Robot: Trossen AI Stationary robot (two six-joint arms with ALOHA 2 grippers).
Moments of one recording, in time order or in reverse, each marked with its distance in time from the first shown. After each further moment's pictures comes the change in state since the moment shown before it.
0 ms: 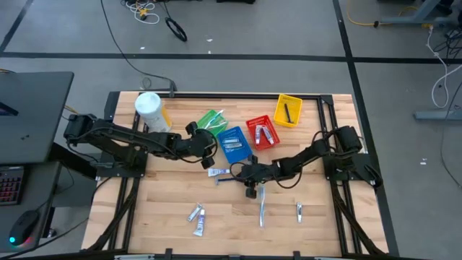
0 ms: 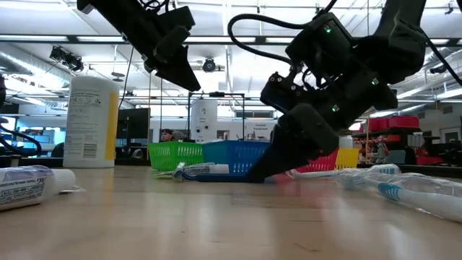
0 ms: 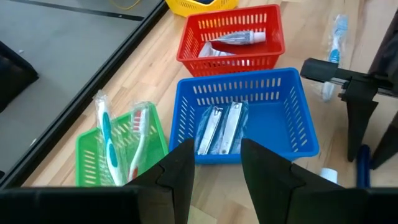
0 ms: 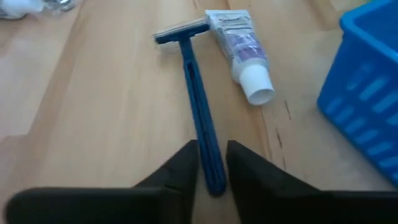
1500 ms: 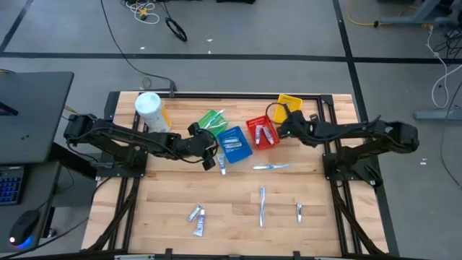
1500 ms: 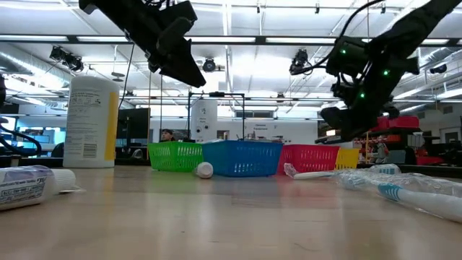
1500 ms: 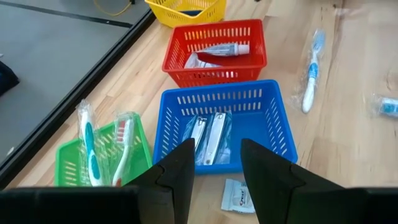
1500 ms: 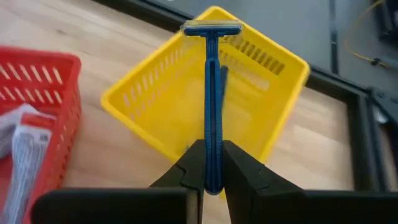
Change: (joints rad) left arm -0.002 0.000 0.000 0.053 0.045 0.001; right arm -0.535 -0.687 -0.223 -0.819 0.562 0.448
